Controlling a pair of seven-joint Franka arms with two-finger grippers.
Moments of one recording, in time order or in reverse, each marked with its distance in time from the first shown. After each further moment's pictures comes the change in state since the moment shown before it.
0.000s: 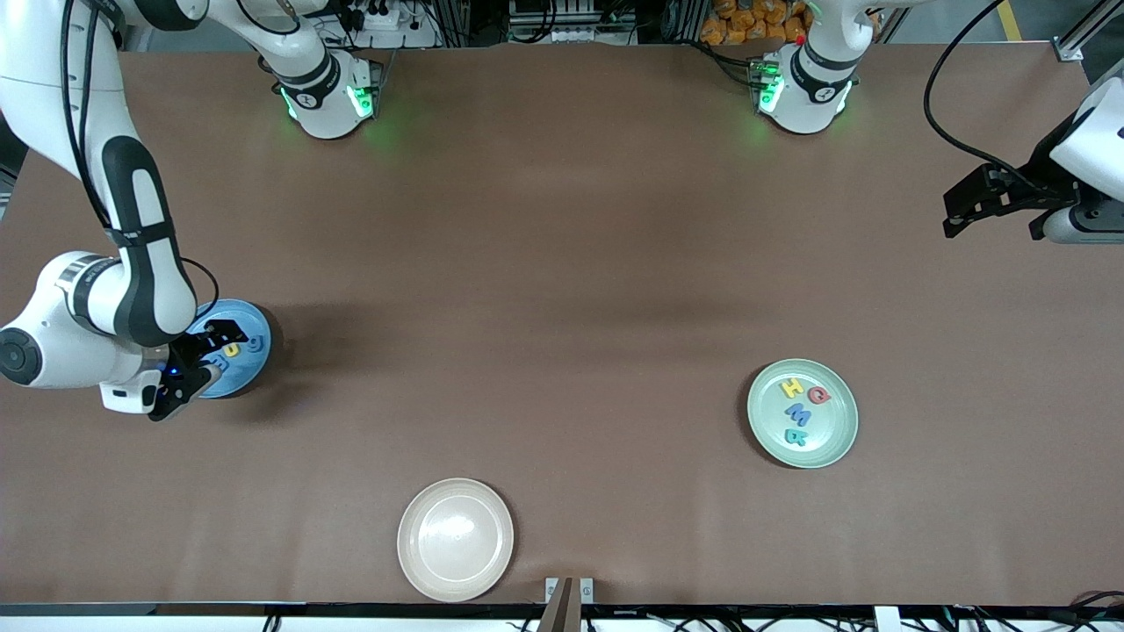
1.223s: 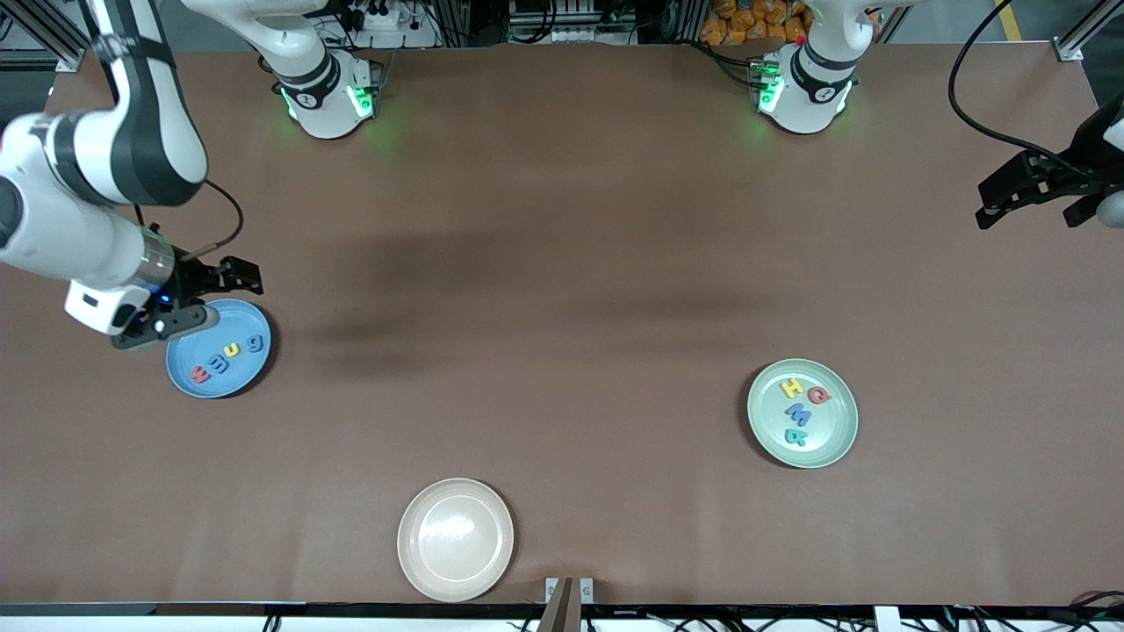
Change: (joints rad) left arm 0.037 -0.028 0.011 -0.001 -0.002 -0.007 0.000; right arm 0.000 -0.499 0.206 -0.234 -0.145 -0.034 0.547
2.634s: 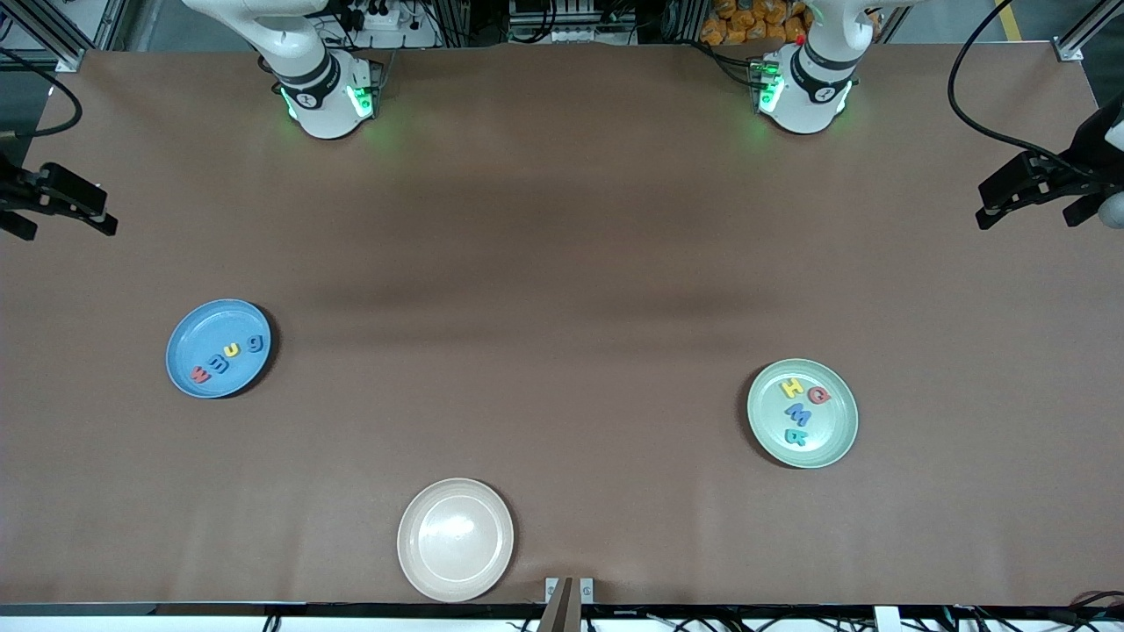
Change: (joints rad) left arm 0.002 0.000 0.000 -0.001 -0.001 -0.001 -0.008; right arm -0.038 -0.082 -0.034 0.435 -0.017 -0.402 0.219
